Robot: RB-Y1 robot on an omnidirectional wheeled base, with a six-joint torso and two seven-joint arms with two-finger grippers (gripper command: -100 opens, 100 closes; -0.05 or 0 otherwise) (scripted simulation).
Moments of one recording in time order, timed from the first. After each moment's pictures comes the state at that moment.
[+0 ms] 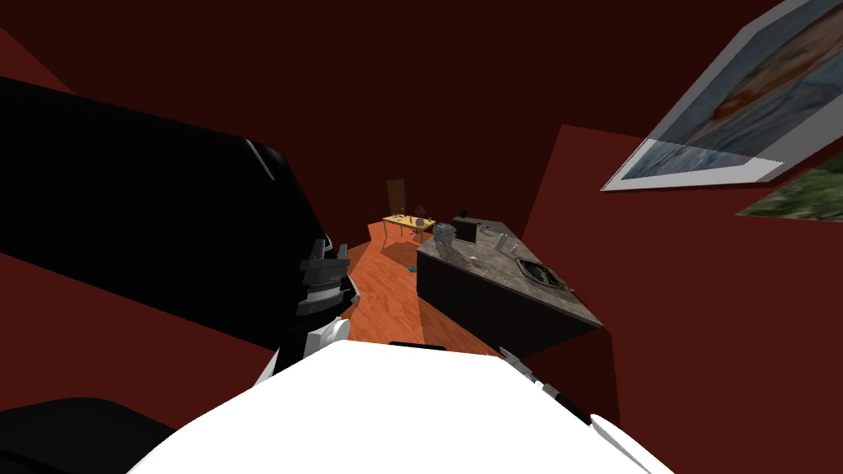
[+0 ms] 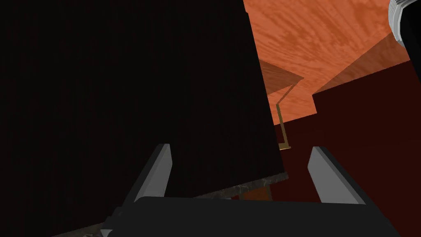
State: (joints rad) left arm 0.54 -0.02 0.07 -2.32 0.10 -0.57 0.16; right arm 0.54 -0.85 0.27 -1.32 0.58 -0.50 0.31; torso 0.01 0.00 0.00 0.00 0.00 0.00
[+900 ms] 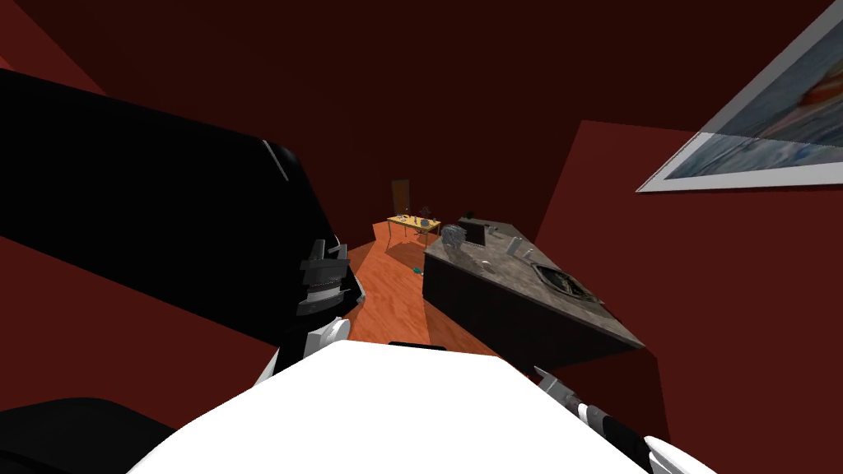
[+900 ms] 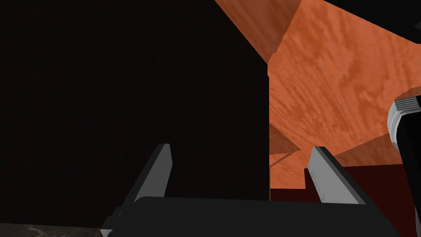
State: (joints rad) left arm 0.54 -0.02 0.07 -2.32 0.10 -0.57 0.16; right arm 0.55 -1.00 0.27 -1.15 0.67 -0.49 0.39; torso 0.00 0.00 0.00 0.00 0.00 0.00
